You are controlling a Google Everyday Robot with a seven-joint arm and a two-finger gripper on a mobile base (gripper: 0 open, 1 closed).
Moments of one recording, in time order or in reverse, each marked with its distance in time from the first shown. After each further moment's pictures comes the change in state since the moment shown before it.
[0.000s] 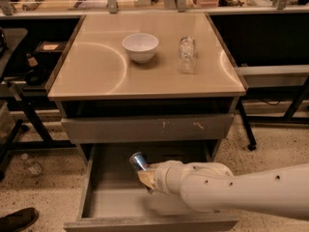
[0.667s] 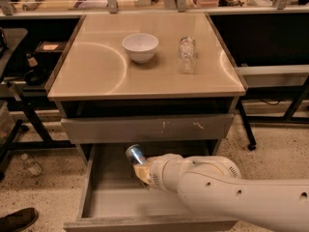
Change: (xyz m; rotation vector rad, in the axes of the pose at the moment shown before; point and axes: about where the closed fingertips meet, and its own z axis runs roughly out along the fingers) arm -0.038 0.026 -0.049 0.048 -0.012 -0.014
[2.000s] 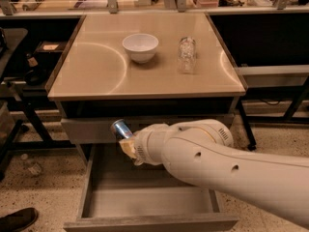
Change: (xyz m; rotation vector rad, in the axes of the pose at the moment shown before) arm -0.092 0.023 -0.028 0.010 -0.033 -0.127
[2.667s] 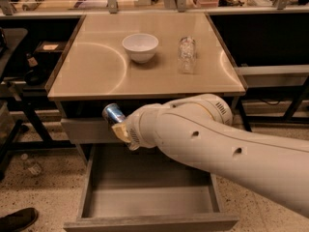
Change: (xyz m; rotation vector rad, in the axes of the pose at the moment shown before) arm -0.054 0.008 -0.021 0.006 -0.014 -0.093
